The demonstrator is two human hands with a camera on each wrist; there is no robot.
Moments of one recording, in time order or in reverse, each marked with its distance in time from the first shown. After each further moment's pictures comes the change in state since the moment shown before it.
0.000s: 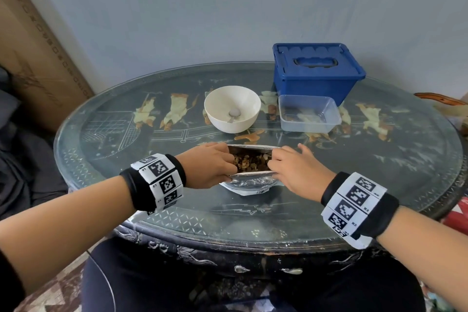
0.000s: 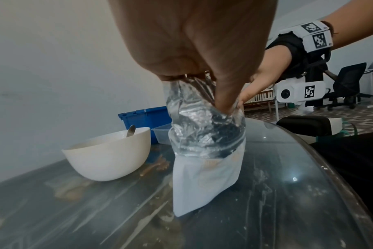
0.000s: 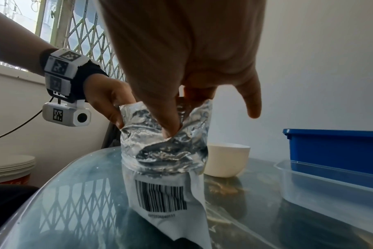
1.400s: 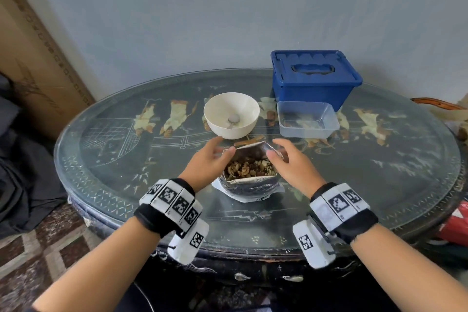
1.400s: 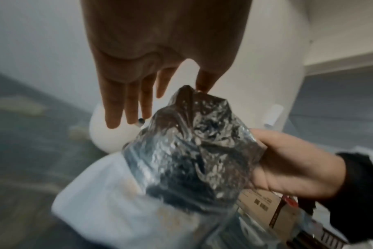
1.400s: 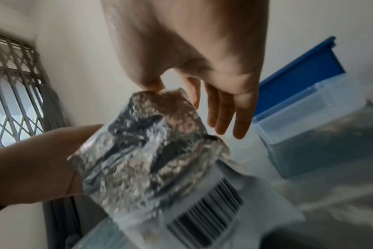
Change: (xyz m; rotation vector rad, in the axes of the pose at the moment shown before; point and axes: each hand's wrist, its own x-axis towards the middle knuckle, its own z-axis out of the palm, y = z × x) left_hand 0.018 0.022 0.004 -0.919 0.317 -1.019; right_hand 0.016 -0.002 0.009 0.991 0.362 0.383
